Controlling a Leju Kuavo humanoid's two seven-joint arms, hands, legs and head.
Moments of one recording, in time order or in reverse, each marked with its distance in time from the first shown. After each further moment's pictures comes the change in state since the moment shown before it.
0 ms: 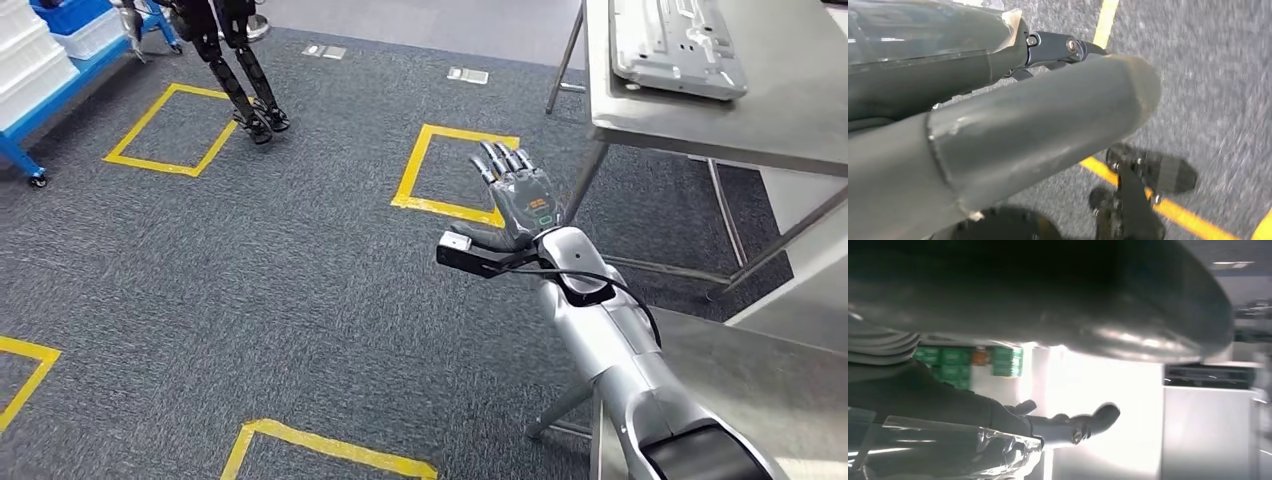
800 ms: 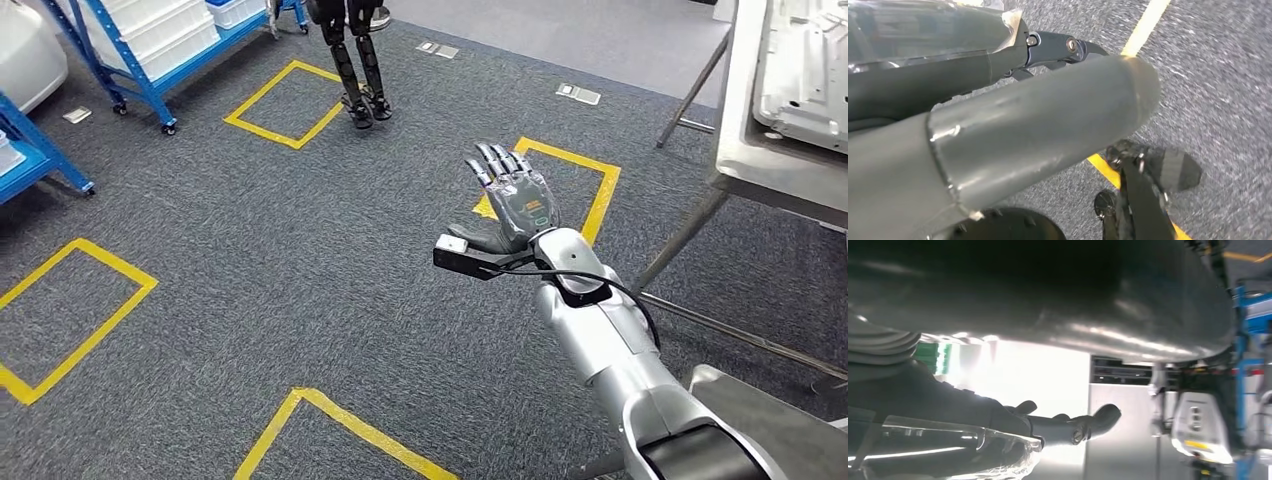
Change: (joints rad) left arm 0.005 0.004 0.000 0.001 -0.012 0.007 -0.002; right arm 0.004 0.012 0.000 0.005 0.015 0.008 0.006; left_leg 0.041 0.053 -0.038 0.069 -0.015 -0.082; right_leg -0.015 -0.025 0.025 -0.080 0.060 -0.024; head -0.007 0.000
